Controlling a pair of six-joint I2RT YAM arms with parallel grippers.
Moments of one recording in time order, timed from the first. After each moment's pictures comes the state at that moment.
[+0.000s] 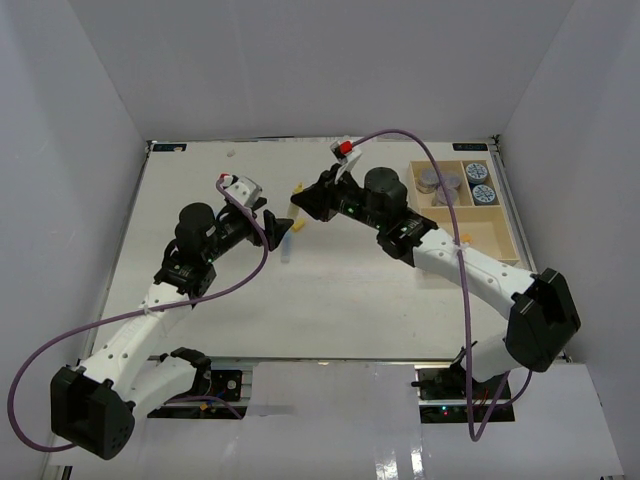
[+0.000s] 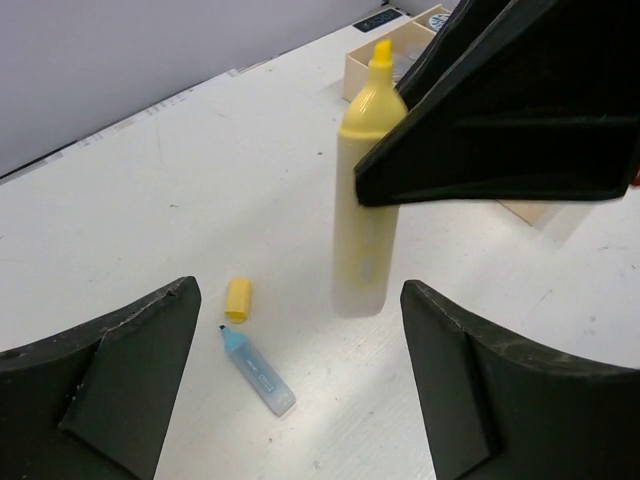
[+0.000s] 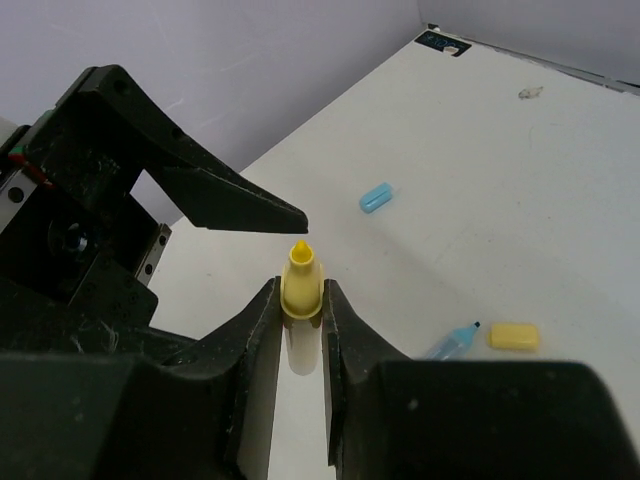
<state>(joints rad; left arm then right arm) -0.40 0.97 0.74 0.16 0.35 0.01 0.81 1.50 1.18 0.29 -0.23 0.37</state>
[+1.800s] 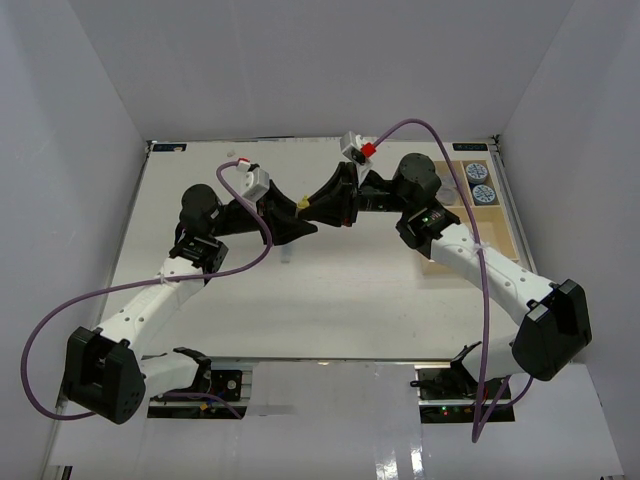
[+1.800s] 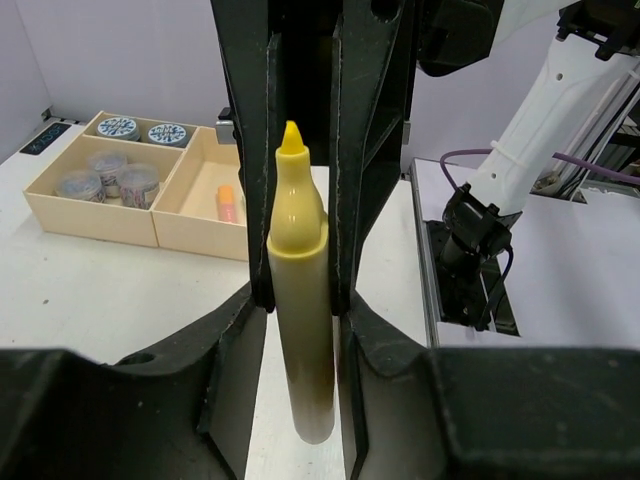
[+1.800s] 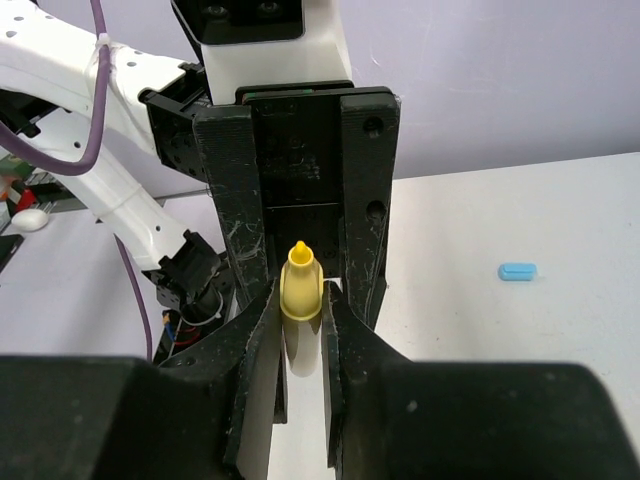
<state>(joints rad) -0.40 1.17 0.86 0.55 1.06 -0.29 0.68 1.40 1.18 0.43 -0.95 0.31</state>
